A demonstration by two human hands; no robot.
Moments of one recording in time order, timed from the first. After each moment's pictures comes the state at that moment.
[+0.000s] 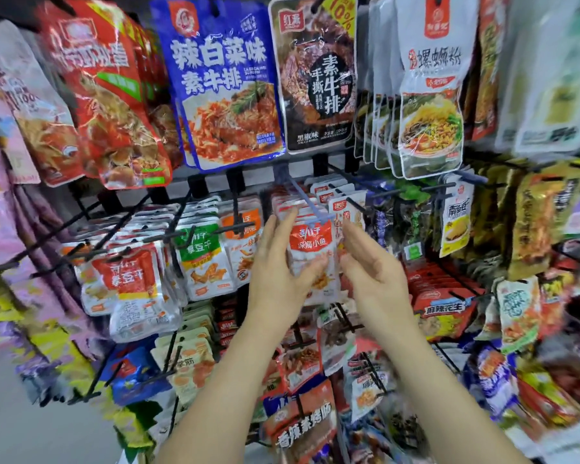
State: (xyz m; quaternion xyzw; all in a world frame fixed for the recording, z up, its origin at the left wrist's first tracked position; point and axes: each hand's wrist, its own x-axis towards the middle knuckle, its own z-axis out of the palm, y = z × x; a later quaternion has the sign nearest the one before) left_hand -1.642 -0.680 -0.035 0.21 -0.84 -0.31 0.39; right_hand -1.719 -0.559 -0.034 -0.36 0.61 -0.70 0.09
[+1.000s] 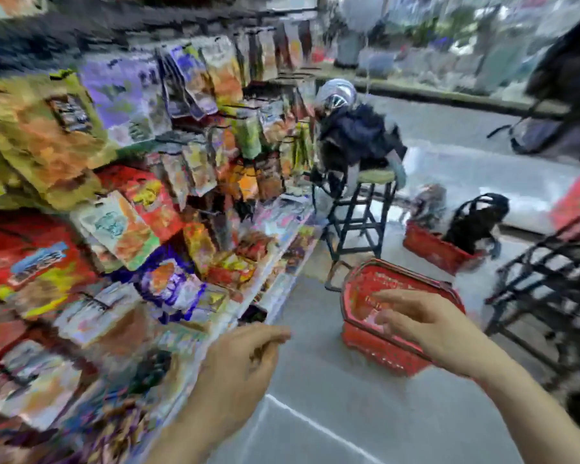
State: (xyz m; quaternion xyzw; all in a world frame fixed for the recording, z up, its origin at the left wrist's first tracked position) left_hand -1.709 -0.256 -0.164 -0.17 -0.88 -0.43 0.07; right_hand -1.711 0.021 -0.117 -0.01 0.91 -0.41 0.08
